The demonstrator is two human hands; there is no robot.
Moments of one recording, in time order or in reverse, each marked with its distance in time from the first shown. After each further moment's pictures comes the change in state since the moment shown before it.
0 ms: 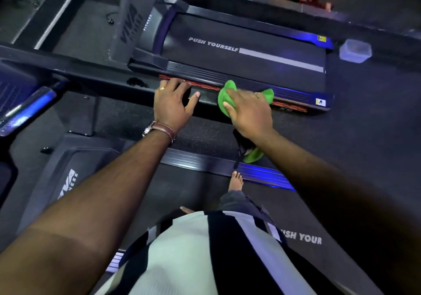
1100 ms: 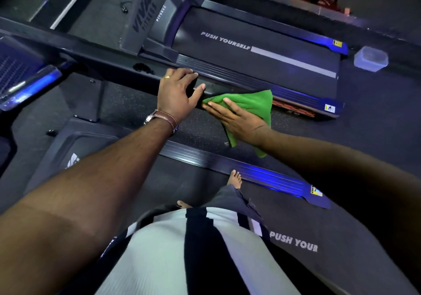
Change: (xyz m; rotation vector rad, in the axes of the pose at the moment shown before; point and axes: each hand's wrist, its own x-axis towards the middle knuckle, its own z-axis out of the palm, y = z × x) left_hand -0.002 -0.006 0.005 -0.043 0.030 0.009; right_hand -0.011 0.005 0.047 -0.970 0.179 -0.897
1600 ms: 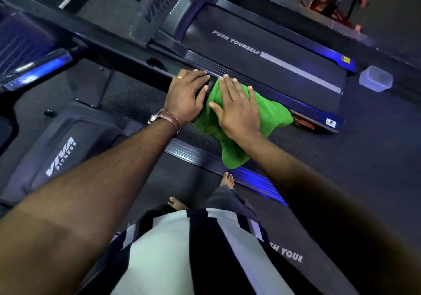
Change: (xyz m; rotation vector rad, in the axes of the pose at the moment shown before) left_hand -0.004 -0.010 -0.002 -0.077 -0.006 0.060; right_hand 0.059 0.027 -0.042 0.939 -0.192 0.762
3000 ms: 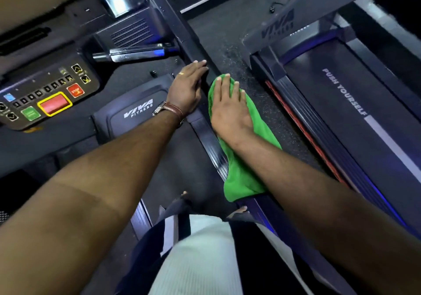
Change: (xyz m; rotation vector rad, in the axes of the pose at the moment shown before) left_hand 0.012 -0.074 -0.064 0.321 0.130 -0.575; right_hand 0.123 -0.079 0.003 0.190 -0.361 -0.500
